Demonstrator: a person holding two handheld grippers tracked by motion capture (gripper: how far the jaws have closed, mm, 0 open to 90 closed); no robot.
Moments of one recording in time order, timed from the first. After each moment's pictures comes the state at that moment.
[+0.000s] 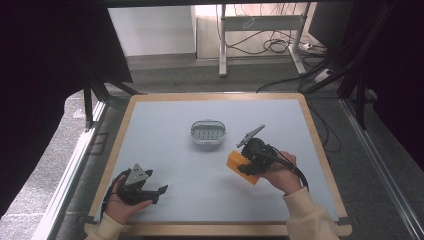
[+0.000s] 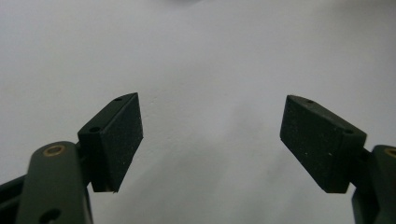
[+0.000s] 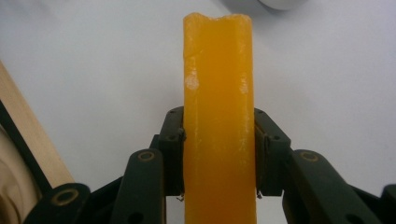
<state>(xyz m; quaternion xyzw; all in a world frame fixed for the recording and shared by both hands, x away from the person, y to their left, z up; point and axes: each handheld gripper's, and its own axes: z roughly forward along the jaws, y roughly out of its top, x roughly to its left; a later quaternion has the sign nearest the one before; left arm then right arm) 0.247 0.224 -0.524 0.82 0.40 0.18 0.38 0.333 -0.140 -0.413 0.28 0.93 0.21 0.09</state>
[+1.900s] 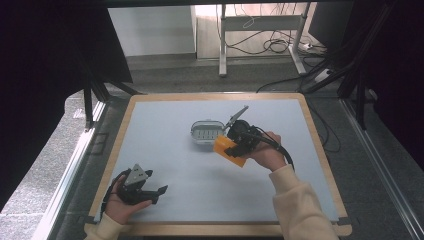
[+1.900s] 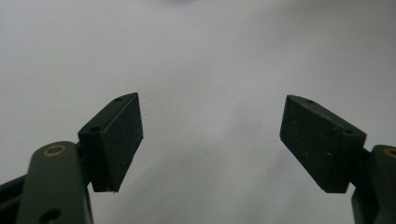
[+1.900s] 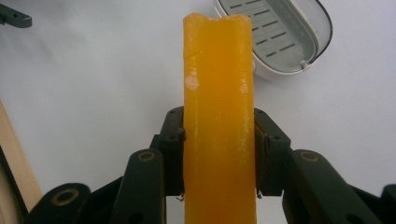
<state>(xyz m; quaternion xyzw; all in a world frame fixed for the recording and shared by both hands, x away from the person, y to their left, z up) 0.247 0.226 -0.523 0.82 0.39 0.18 0.38 0.375 -0.103 -0.394 0.23 0.94 0.23 0.09</state>
